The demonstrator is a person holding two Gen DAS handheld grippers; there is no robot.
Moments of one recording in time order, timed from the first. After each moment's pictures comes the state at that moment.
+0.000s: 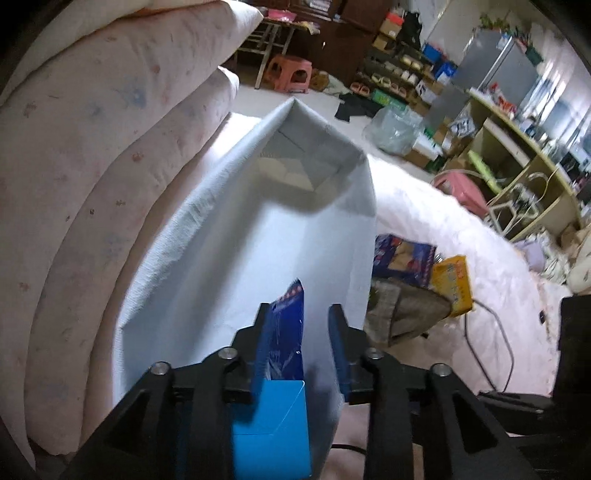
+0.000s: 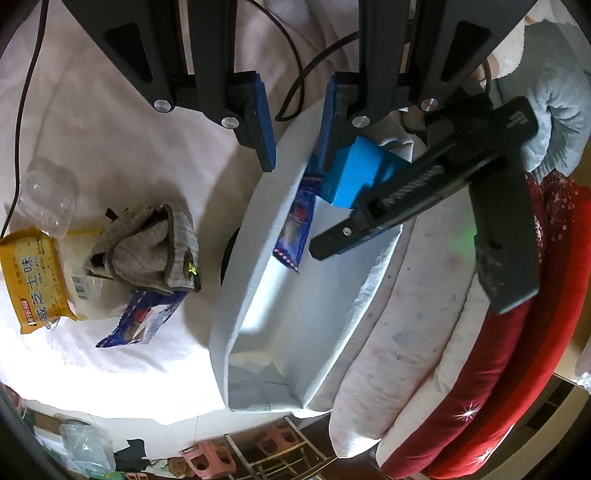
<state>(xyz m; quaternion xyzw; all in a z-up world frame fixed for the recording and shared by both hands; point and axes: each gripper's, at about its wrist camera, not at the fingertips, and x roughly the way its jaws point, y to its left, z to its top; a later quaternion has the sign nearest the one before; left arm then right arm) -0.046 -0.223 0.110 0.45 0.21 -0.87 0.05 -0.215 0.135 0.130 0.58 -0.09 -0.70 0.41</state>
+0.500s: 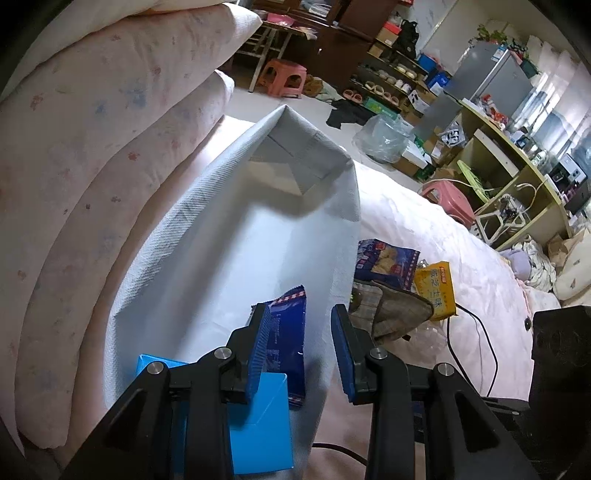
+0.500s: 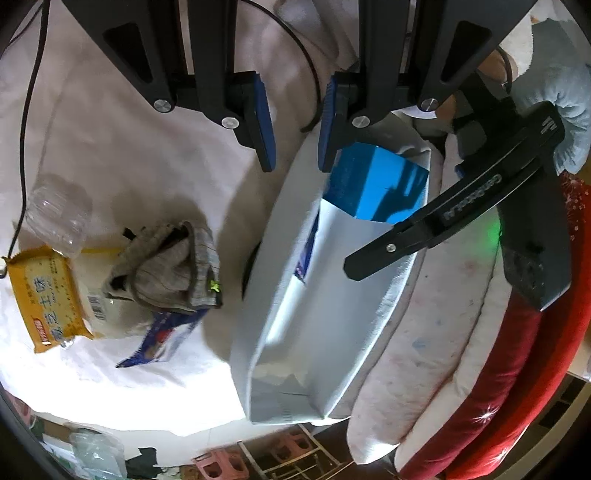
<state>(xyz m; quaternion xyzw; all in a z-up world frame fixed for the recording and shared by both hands) -0.047 -0.219 0.113 0.44 0.22 -0.87 0.04 -0.214 0.146 0.119 0.60 -0.09 -0.70 0.39</state>
